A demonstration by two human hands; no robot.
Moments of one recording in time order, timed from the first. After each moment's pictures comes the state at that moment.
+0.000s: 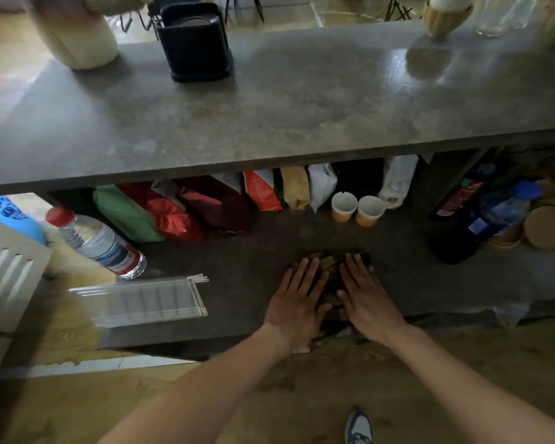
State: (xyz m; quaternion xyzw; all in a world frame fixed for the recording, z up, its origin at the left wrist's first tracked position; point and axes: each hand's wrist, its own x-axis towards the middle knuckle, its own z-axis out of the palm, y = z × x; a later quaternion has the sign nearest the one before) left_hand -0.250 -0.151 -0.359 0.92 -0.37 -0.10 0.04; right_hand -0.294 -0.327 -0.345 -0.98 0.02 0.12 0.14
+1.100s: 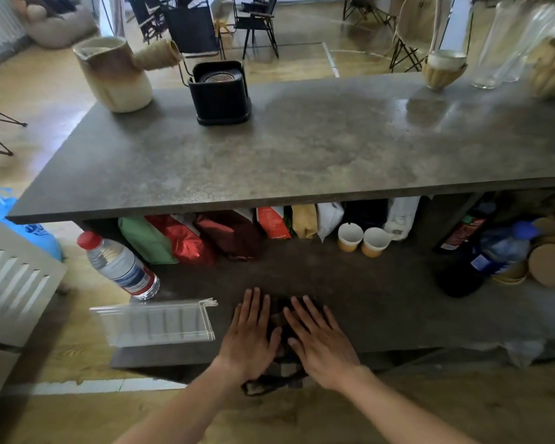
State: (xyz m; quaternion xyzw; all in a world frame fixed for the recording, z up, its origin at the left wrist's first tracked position) left_hand -0.244 -0.066 -0.353 0.96 -0.23 -0.10 0.08; right_hand -0.291 -0.246 -0.351 -0.99 -0.10 0.10 0.10
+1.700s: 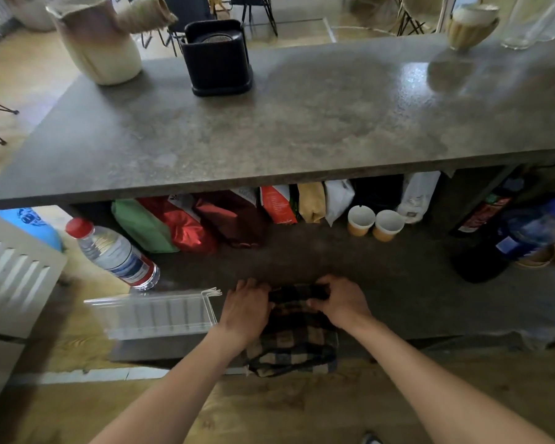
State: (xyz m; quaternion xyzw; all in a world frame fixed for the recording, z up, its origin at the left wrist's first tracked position) left_hand -0.198 -0.065 -0.323 0.97 -0.20 -0.15 0.05; right_hand -0.232 -0.265 -0.329 -0.91 0.17 0.17 0.33
